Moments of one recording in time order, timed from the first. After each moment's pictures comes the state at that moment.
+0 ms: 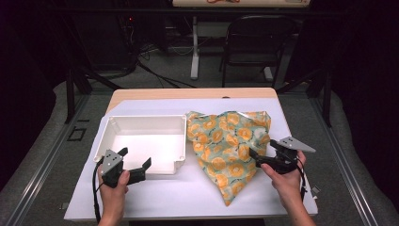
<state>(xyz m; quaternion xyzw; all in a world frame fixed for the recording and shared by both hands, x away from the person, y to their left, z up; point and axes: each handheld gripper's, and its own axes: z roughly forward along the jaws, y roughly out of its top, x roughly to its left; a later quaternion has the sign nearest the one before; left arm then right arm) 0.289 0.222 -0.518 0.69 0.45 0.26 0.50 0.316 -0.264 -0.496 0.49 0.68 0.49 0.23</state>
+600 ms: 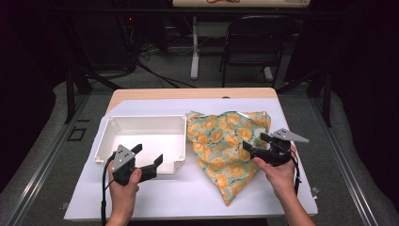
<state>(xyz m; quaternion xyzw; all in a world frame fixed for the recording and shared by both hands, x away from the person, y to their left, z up) 0.282 0.185 -0.487 0.70 0.43 0.24 0.52 0.332 -0.254 -0.488 0.47 0.69 0.51 0.21</state>
